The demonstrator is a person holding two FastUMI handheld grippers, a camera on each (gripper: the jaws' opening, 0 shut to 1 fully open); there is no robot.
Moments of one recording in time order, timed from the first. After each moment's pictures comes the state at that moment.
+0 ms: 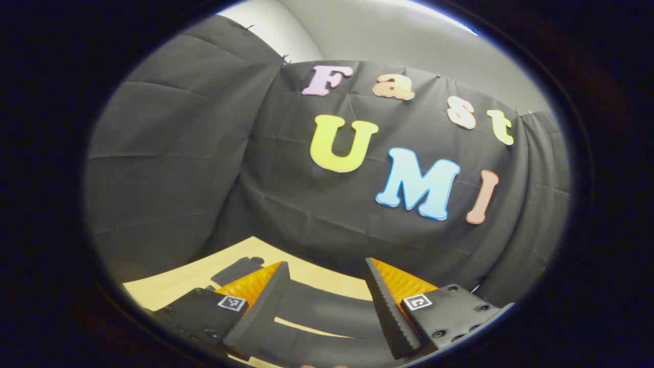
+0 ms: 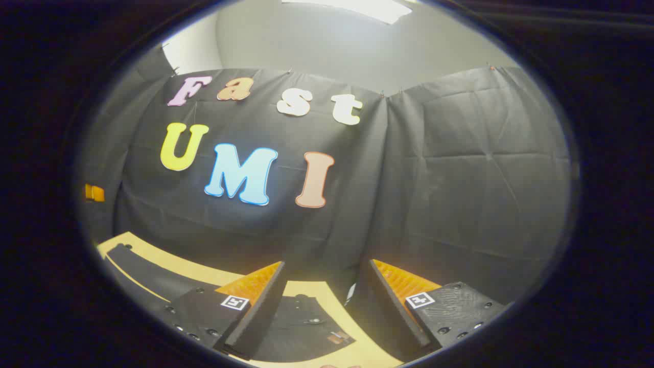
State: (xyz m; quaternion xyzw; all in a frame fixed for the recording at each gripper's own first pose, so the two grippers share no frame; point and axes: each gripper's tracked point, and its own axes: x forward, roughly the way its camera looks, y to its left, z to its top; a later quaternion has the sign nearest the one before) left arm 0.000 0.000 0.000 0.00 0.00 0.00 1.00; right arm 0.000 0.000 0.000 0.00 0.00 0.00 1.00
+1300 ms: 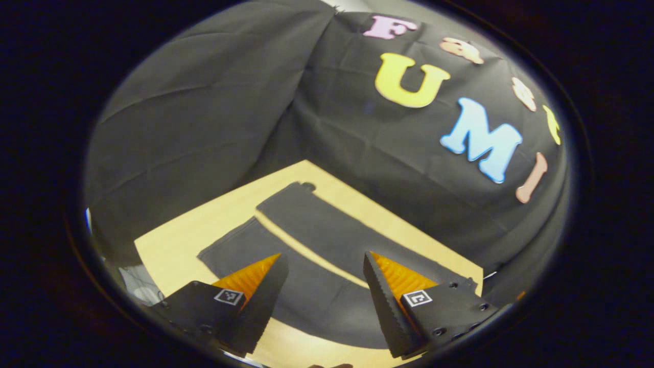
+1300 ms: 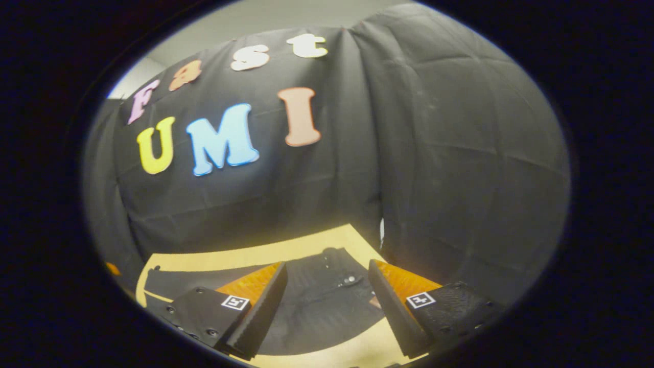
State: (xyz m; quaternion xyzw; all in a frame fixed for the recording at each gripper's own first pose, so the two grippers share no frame) left arm -0.004 0.146 -0.146 -0.10 0.22 0.14 0.96; right arm 0.046 -0.028 -0.140 0.18 0.22 0.00 0.96
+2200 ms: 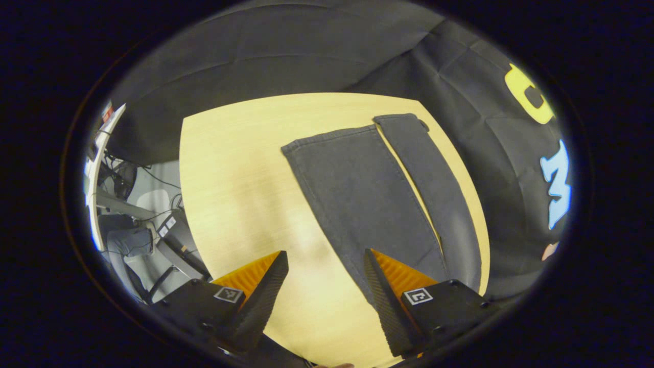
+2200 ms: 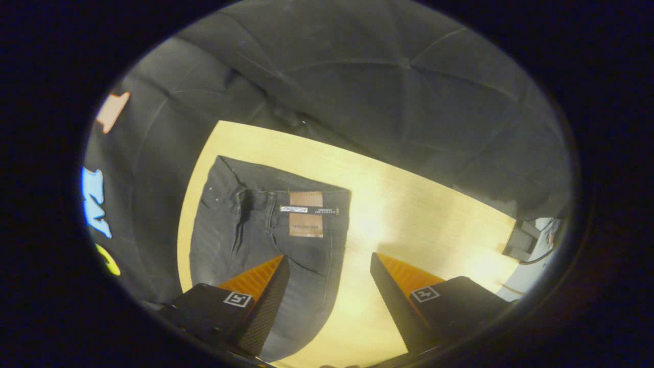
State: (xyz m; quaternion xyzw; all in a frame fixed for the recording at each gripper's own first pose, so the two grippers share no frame) left arm -0.091 0.266 -0.291 -0.29 0.34 0.30 0.84; right arm 0.061 -0.062 -0.390 0.43 0.54 -0.15 0.70
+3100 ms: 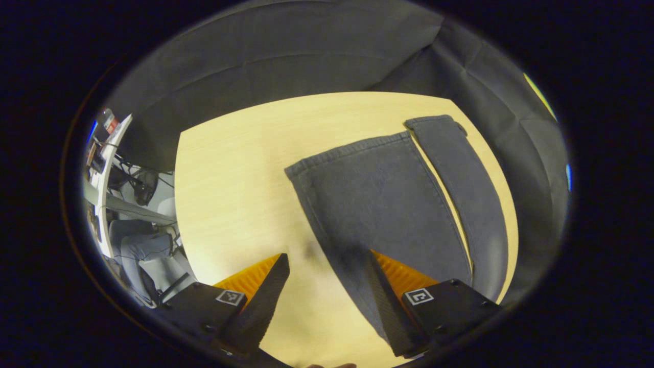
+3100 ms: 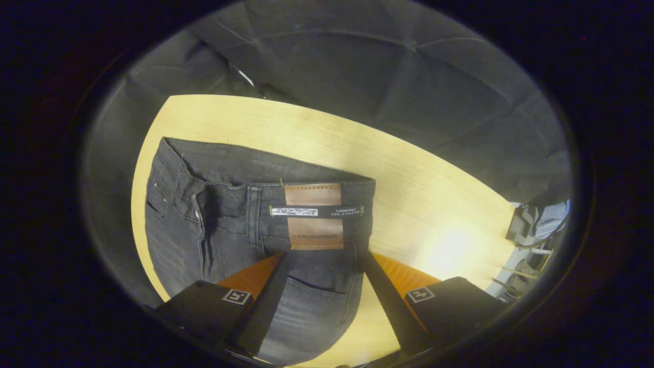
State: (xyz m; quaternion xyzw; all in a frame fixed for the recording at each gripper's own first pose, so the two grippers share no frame) left arm -0.018 0.339 -0.313 -0.26 0.35 0.38 0.82; right arm 0.078 -0.032 -0.421 0.36 0.64 -0.23 0.64
